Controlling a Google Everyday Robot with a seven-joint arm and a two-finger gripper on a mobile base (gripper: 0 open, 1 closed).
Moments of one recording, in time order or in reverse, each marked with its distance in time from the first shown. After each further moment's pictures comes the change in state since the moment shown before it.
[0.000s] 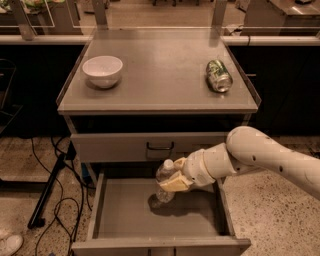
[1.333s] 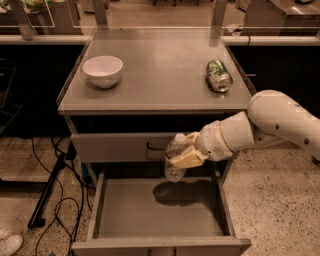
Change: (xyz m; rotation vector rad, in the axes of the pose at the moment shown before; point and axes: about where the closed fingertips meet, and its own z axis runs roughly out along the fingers) arm -0.054 -0.015 -0.077 0.013 0.000 -0.057
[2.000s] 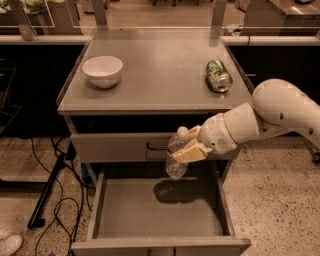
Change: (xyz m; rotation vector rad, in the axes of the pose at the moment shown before) arm -0.012 -0.001 -0.015 -0.032 -0.003 0.017
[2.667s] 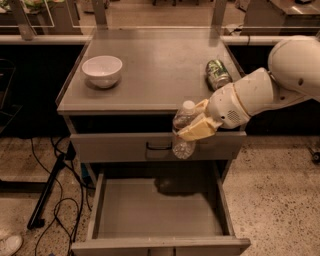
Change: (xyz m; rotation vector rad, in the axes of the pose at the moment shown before) arm -0.053 -0.005 -0.060 0.053 0.043 -0.053
